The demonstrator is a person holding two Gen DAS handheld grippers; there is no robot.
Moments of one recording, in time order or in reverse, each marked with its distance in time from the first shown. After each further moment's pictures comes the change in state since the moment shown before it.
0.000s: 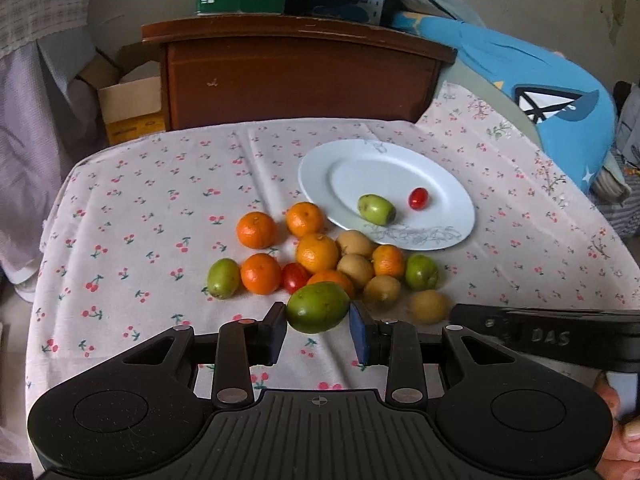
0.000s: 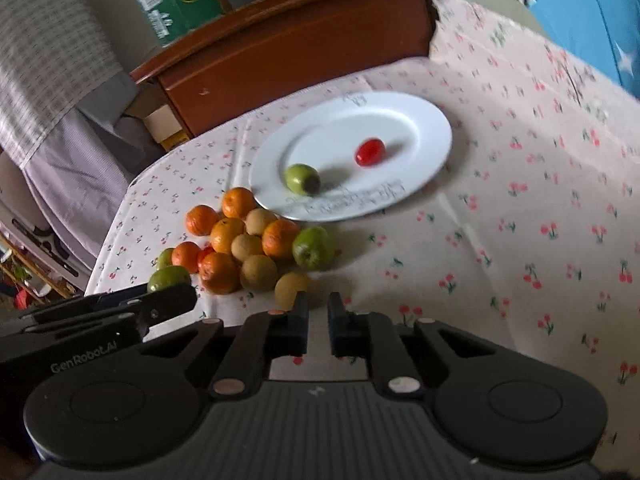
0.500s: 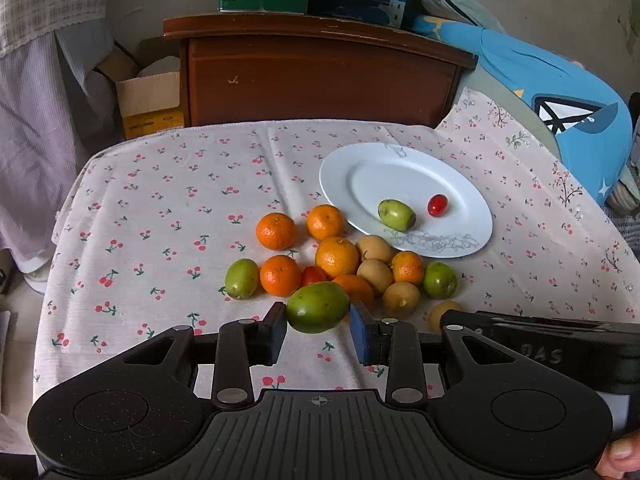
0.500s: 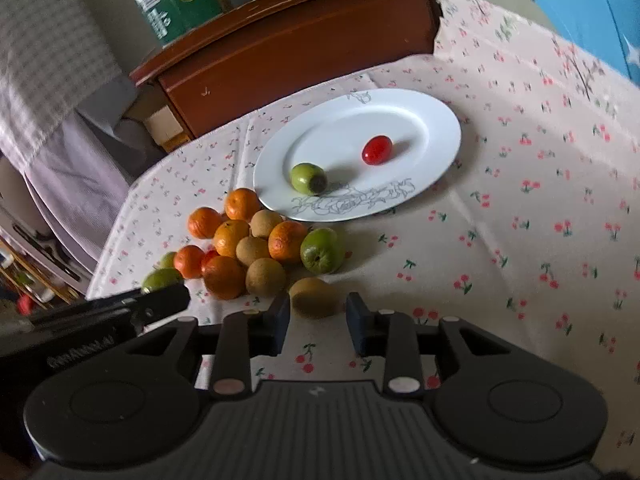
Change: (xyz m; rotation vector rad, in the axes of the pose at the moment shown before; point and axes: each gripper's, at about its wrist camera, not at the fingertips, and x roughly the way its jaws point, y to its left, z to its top) left arm 0.001 0.005 0.002 -0.036 -0.001 0.032; right arm 0.010 0.008 0.000 -0.016 -0.008 -0.001
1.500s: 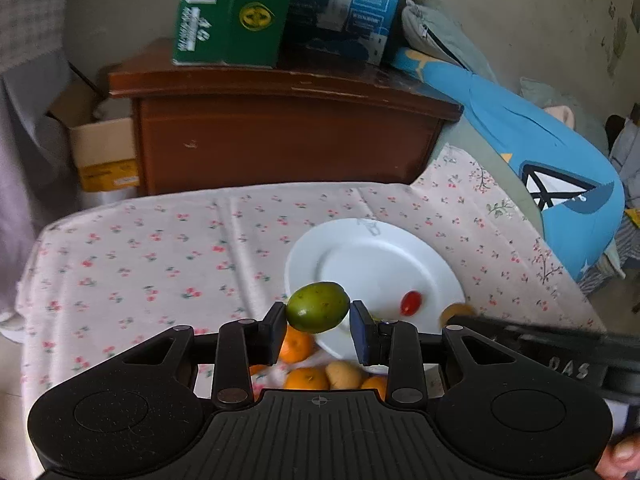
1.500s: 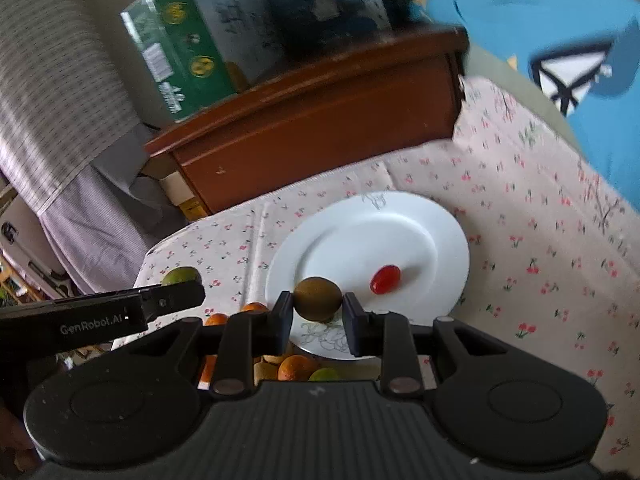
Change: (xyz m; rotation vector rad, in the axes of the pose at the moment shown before) left arm 0.023 -0.005 0.095 -0.003 -0.019 -0.118; right arm -0.015 -0.008 0.082 -0.008 -0.092 0.064
